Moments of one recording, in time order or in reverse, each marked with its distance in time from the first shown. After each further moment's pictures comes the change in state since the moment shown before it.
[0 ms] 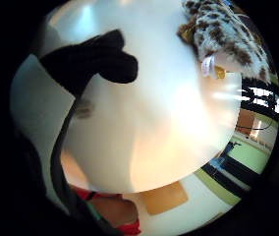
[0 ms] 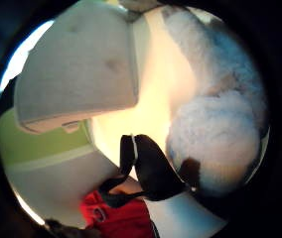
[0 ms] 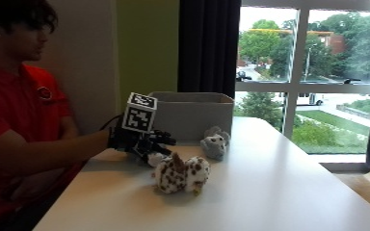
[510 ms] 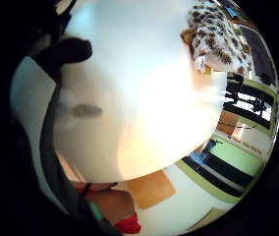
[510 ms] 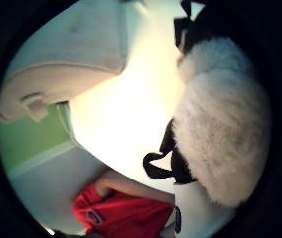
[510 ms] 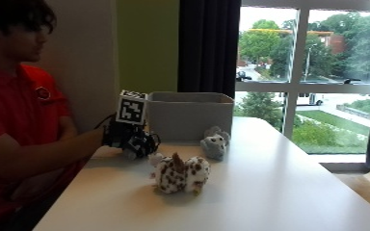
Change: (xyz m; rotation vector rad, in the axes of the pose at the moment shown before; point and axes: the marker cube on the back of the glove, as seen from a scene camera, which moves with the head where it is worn) arm -0.029 0.021 0.012 0.011 0.183 -0.029
